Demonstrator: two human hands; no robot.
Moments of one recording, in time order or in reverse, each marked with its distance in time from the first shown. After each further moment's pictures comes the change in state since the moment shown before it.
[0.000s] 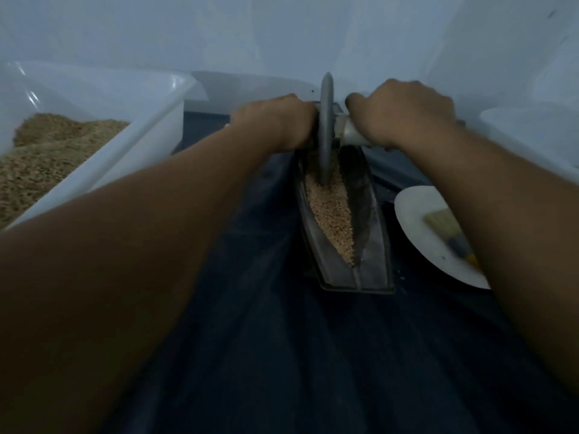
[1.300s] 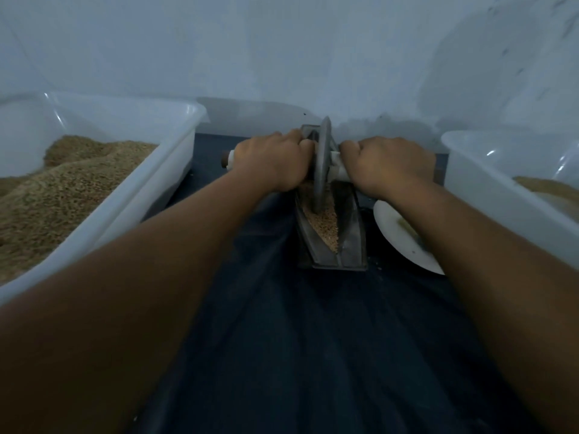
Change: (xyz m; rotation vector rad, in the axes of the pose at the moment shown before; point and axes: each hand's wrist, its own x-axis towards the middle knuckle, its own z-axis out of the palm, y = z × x) left_hand -0.046 0.004 0.005 -0.048 0.131 0.028; right_hand -0.060 0.011 -0.008 -0.066 -0.007 -0.072
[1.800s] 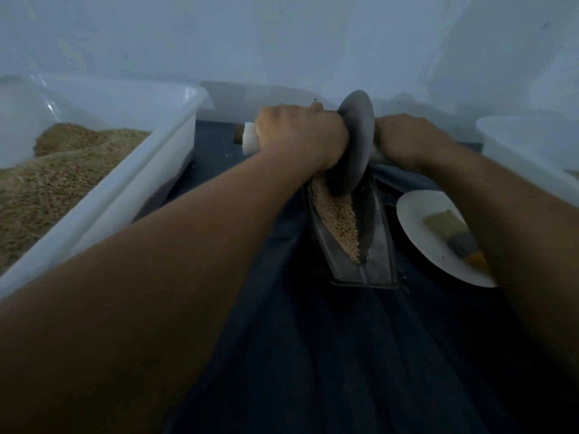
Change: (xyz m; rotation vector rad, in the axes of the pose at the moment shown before) left_hand 0.015 0.031 -0.009 0.279 0.020 -0.009; right_hand 0.062 0.029 0.028 0.027 -0.181 -0.321
